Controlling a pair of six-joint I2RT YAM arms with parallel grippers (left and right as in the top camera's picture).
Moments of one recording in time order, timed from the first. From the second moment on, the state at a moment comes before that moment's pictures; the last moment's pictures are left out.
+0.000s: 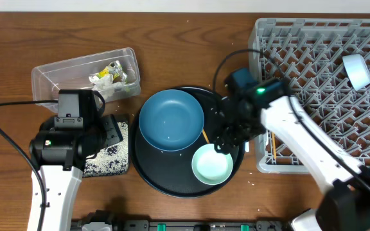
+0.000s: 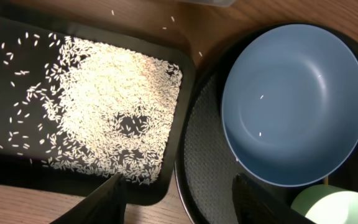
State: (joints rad) left arm -0.02 1.08 1.06 -1.12 0.04 -0.38; right arm 0.52 1.68 1.32 -1.23 -0.23 -0.04
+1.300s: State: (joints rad) left arm -0.02 1.08 1.06 -1.13 0.04 -0.38; right arm 0.38 1.45 1.47 -0.98 0.61 0.18
